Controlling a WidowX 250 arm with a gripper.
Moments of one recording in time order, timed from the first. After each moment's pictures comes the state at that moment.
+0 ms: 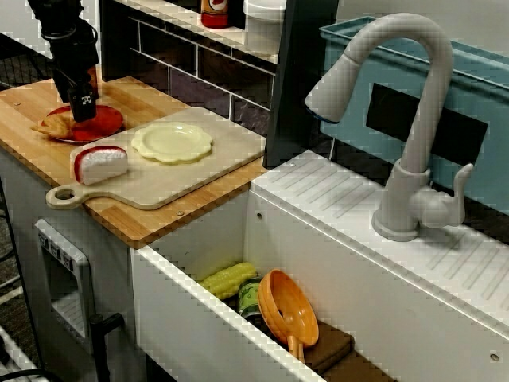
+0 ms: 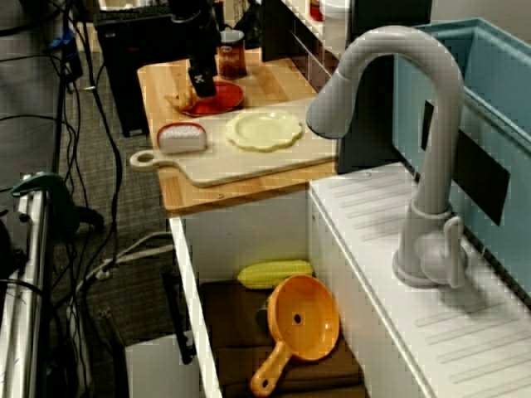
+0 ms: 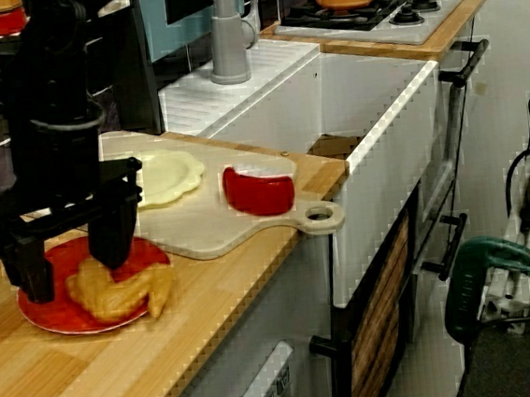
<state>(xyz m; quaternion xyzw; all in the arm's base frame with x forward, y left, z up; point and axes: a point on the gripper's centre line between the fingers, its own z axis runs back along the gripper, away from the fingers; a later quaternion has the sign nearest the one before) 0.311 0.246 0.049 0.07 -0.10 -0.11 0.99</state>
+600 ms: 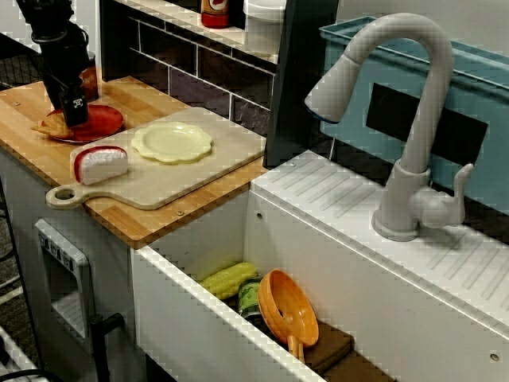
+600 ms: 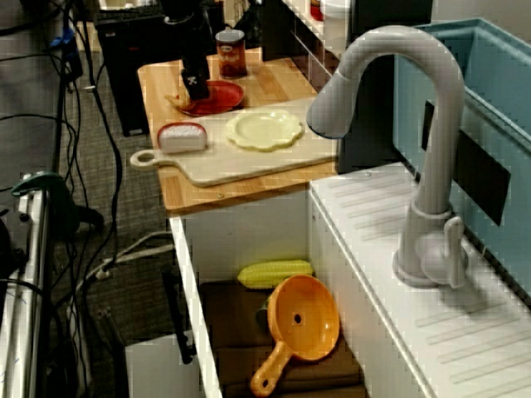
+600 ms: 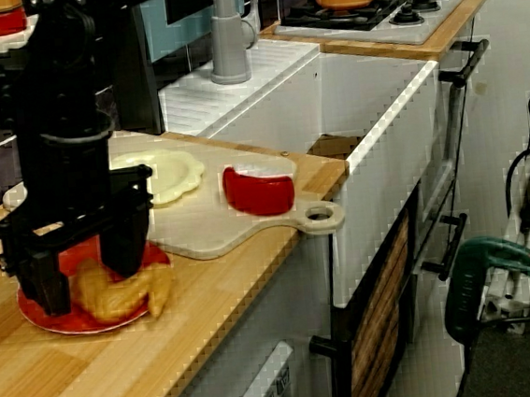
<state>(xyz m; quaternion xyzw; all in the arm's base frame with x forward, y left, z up) 0.301 0.247 0.044 0.05 -0.09 -0.10 0.99</state>
